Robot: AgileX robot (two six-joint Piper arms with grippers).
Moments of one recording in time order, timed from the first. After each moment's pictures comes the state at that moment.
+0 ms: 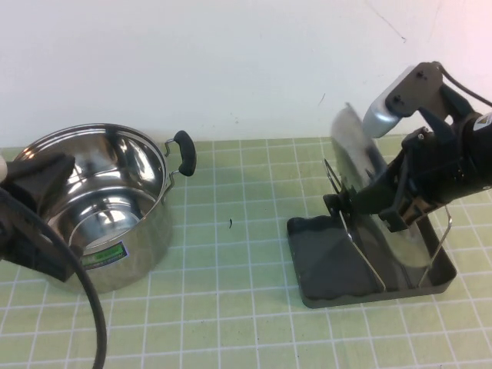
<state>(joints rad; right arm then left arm) 0.38 1.51 -1.17 0.57 0.79 -0.82 -0.16 0.81 -0.60 1.76 -0.26 -1.52</state>
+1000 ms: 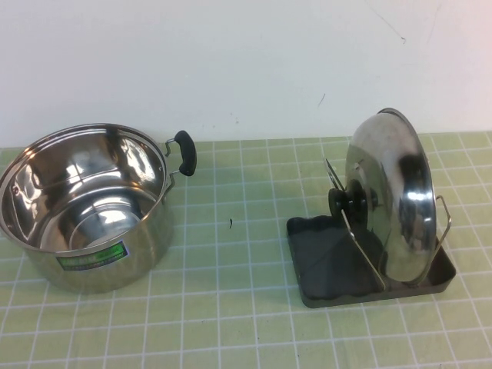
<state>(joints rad) 0.38 0.51 -0.65 0.48 0.52 -0.68 -0.16 0.22 -0.24 1.76 -0.06 -1.79</state>
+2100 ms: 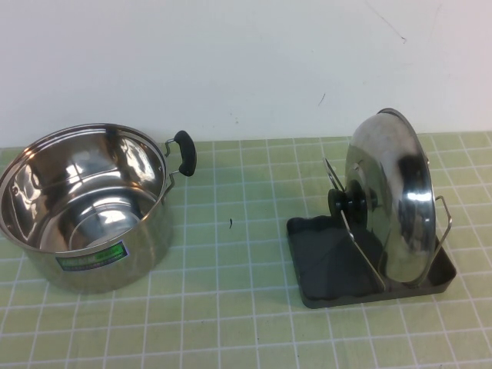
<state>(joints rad) 0.38 0.34 -0.49 0.54 0.53 -0.69 -0.16 0.00 -0.07 1.78 -0.59 -1.79</state>
